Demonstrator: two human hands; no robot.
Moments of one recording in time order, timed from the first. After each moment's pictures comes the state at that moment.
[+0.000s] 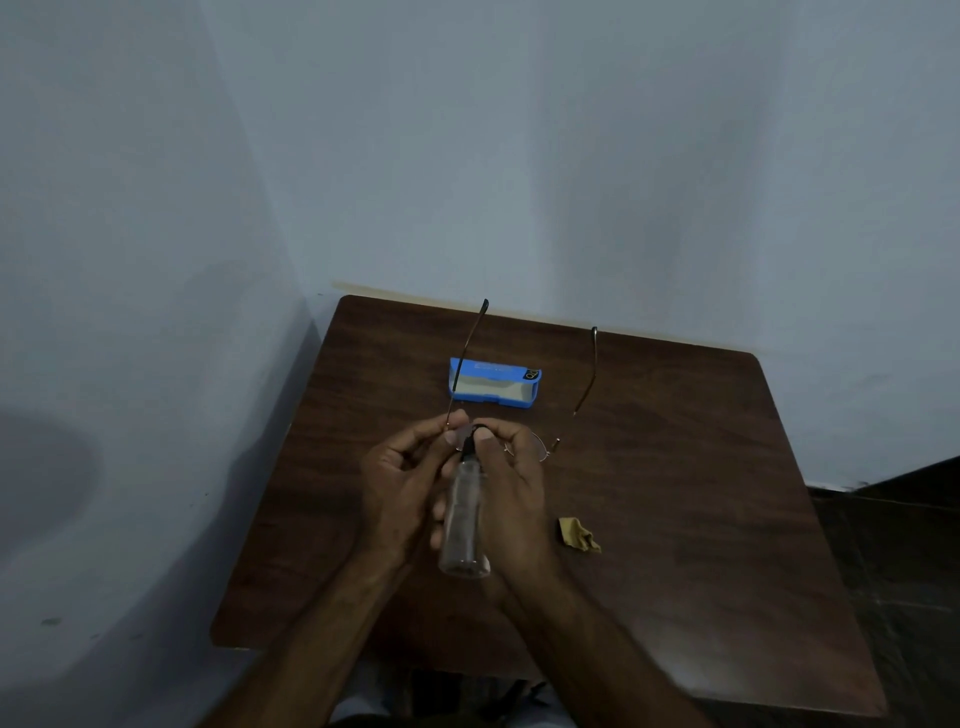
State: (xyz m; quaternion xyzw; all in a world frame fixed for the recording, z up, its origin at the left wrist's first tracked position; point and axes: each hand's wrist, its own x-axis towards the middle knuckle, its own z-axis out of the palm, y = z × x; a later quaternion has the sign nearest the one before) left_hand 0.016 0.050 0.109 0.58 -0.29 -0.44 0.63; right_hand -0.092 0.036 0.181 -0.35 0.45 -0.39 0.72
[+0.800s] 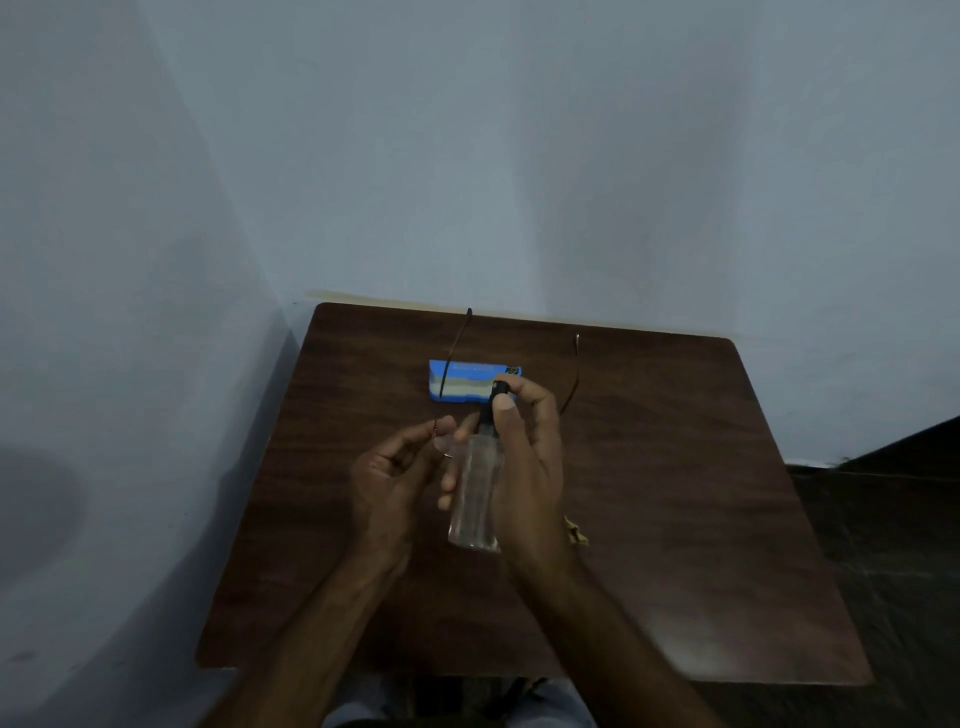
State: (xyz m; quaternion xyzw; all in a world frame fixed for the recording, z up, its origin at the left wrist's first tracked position) left_hand 0.007 0.043 0.100 0.56 -0.27 -0.47 0.63; right_hand -0.113 0.020 0.190 -0.40 0.38 -0.49 0.67
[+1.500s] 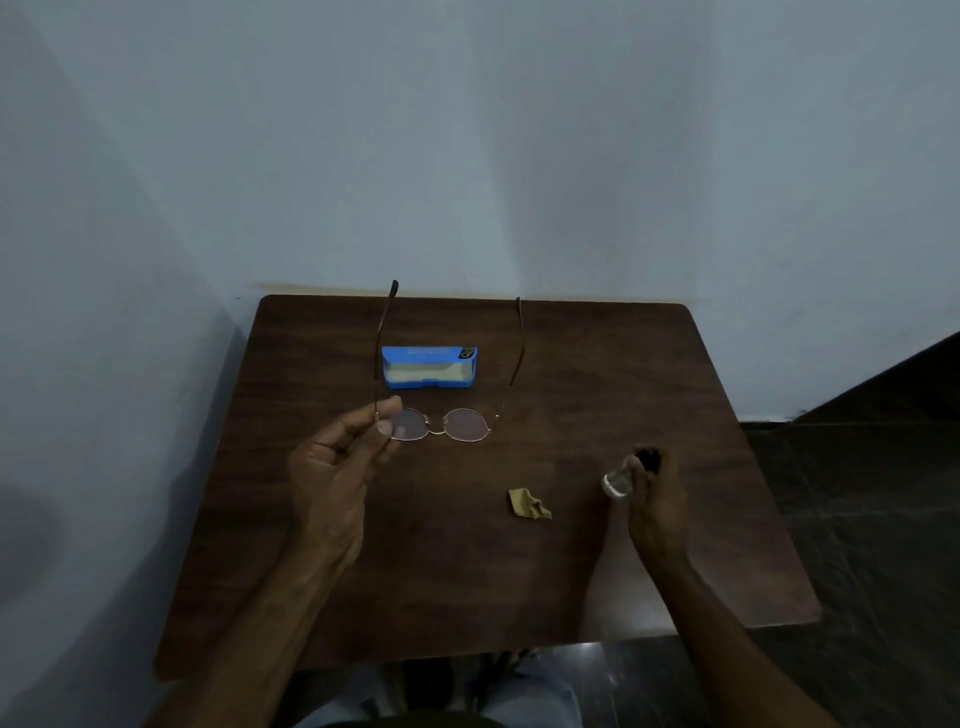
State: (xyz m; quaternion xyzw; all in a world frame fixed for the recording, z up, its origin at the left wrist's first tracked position) left_hand 0.000 0.035 0.104 0.51 -0.26 -0.45 0.68; right_hand -0.355 -0.033 0.001 -0.54 0.71 -0.38 0.26
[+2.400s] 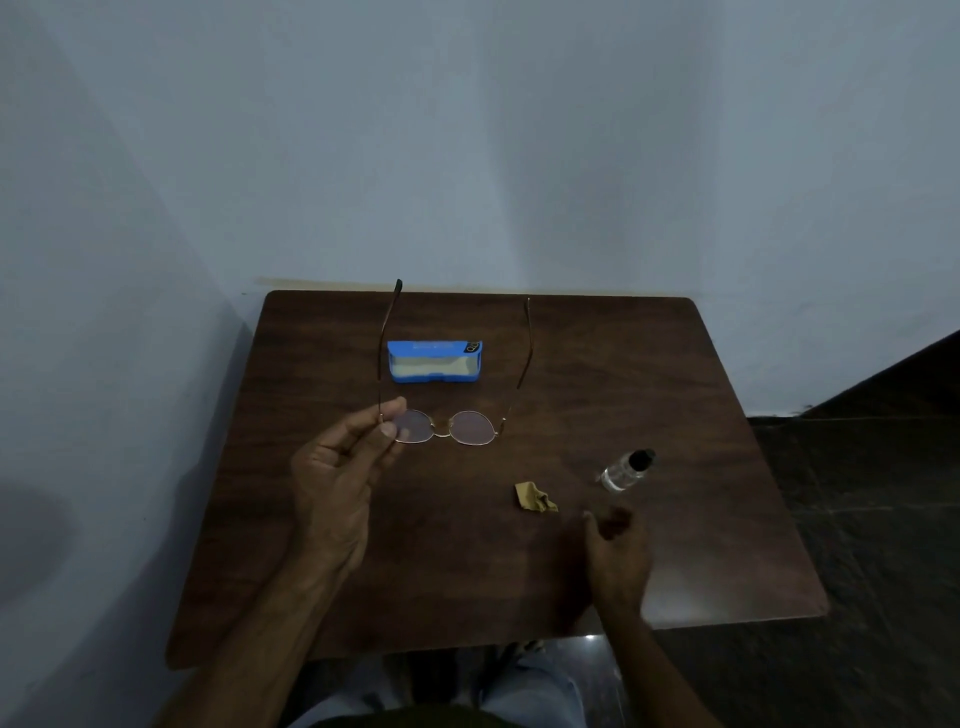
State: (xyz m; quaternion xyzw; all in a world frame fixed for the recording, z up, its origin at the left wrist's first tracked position) left_hand -0.002 0.046 0.111 0.50 -0.25 -0.46 0.69; right_hand -0.306 0.032 -0.042 -0.40 0.81 -0.33 0.29
